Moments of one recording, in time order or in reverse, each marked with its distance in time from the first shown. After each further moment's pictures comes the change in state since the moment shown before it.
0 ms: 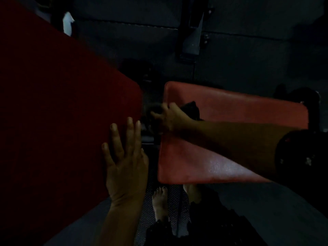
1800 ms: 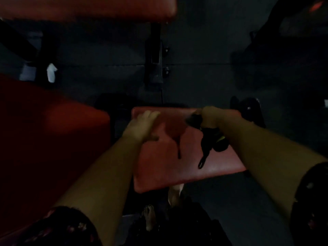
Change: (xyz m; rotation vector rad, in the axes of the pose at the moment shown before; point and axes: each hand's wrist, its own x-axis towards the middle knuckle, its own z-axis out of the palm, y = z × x) left_hand 0.155 0.064 -0.080 -0.848 -0.479 0.614; right_hand -0.237 0.135 -0.034 0.890 -0.295 0.713
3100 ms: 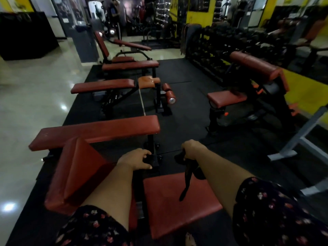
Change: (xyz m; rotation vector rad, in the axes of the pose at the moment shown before) left_hand -0.271 0.080 -0.236 0.031 0.149 0.084; right_hand -0.347 -0.121 -0.082 -0.039 0.480 0.116
